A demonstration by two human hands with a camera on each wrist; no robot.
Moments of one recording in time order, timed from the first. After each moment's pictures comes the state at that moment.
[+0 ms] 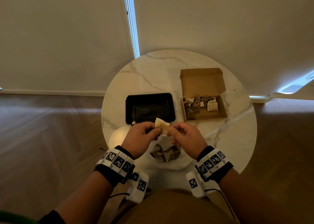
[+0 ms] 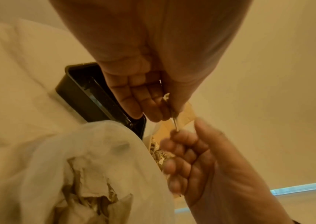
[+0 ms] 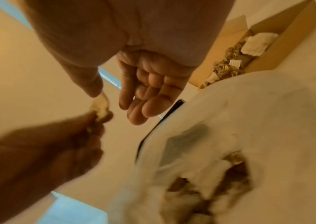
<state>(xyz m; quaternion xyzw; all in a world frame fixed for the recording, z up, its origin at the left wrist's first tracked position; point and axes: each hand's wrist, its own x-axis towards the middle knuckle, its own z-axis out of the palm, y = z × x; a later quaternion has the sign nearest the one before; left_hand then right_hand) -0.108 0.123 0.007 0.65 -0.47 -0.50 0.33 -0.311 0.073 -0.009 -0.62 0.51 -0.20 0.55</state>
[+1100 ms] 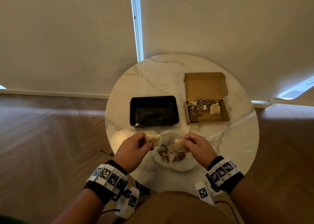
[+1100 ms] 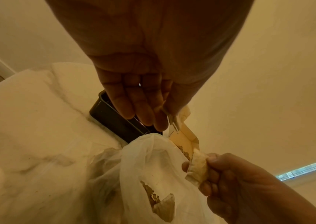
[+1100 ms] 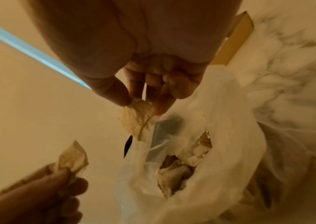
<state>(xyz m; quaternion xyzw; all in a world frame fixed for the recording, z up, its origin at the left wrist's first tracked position) -0.074 0.170 0.000 0.69 -0.48 -0.47 0.27 -0.328 0.088 -0.027 -0.59 0.57 -0.16 0.54</state>
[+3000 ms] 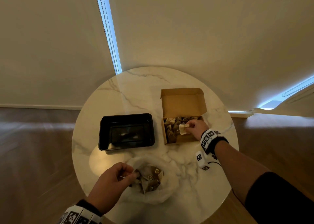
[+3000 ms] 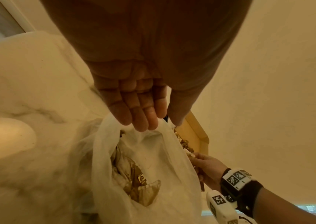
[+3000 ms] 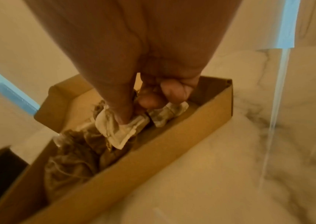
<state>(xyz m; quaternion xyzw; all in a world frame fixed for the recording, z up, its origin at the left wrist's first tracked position) -0.123 0.143 -0.016 0.71 -0.38 -0.54 0.25 -0.425 -0.128 -0.104 -0.67 0.66 0.01 0.33</state>
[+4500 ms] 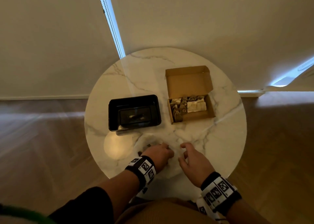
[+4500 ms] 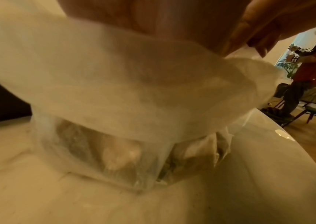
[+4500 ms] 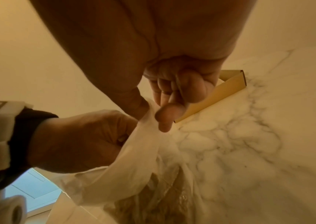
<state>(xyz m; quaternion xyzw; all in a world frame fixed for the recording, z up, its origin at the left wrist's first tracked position) -0.208 0.100 -0.079 0.52 -0.79 -0.32 -0.12 -0.391 0.102 -0.036 -0.68 0.60 0.02 0.41</state>
